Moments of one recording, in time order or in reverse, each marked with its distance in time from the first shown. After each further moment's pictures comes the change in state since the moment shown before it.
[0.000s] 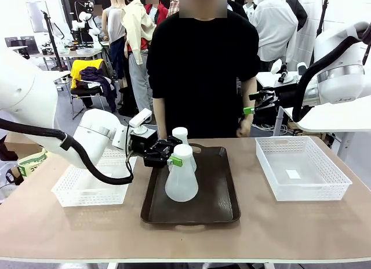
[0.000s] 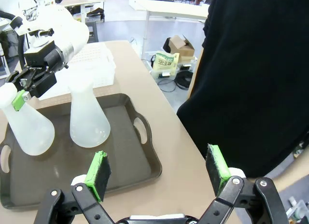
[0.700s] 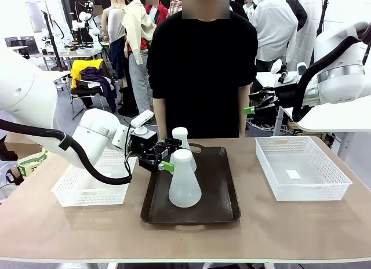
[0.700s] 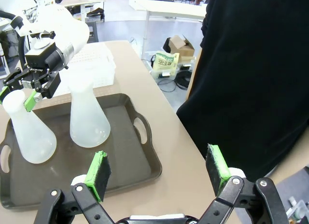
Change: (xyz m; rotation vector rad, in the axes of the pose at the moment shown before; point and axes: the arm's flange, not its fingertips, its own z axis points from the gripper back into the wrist) left arm -0.003 -0.002 0.002 -0.013 0.042 0.068; right arm 0.000 0.000 0.000 0.000 0.000 0.000
